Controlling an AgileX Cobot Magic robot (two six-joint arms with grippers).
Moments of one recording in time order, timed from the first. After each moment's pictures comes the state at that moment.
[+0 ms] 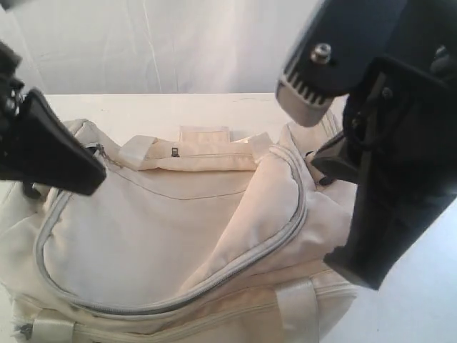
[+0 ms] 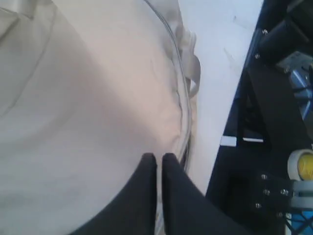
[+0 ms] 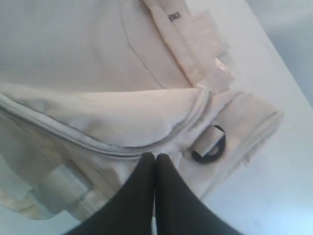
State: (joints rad) left arm -0.24 1.14 -1.15 -0.69 1.32 0.84; right arm 0.95 1.01 -1.07 -0.46 1.04 0.11
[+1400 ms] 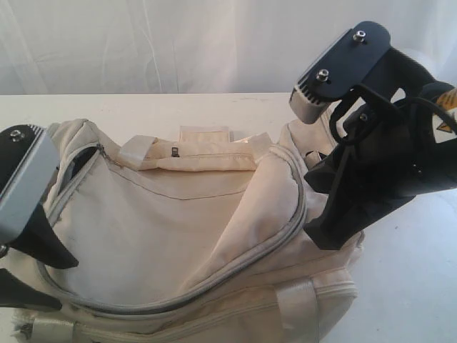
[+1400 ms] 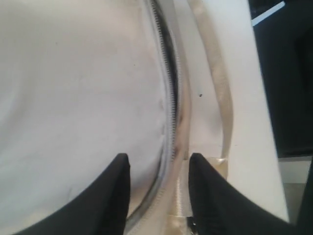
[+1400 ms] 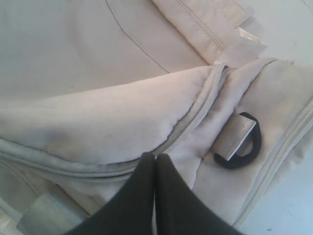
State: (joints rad) left arm -0.34 1.01 -0.83 -0.47 1.15 1.39; right arm 0.54 1.08 -0.92 -0.02 0.75 -0.22
